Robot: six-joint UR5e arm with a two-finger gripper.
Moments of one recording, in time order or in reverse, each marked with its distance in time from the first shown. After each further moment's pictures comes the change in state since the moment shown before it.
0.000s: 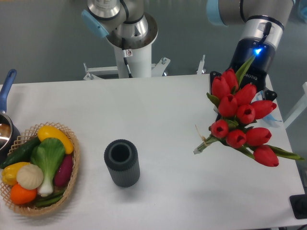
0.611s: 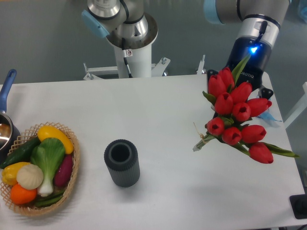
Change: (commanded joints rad) arm 0.002 0.023 -0.031 0.003 0.029 0.032
